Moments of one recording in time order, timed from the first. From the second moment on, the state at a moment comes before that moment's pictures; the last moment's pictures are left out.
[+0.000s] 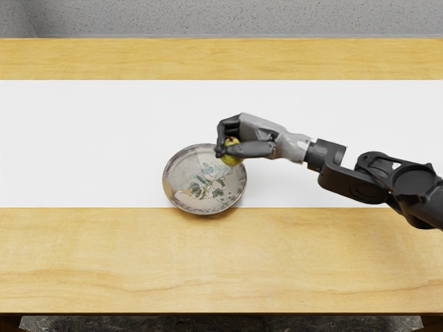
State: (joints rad) left arm -0.03 0.00 0.00 -0.05 -0.17 -0.06 0.15; right arm 0.96 -0.25 0.18 0.76 -0.57 0.57 0.61
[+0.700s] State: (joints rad) left arm -0.03 0.00 0.00 -0.05 -0.17 -0.06 0.15; right arm 0.96 -0.05 0.09 0.67 -0.60 0.44 0.61
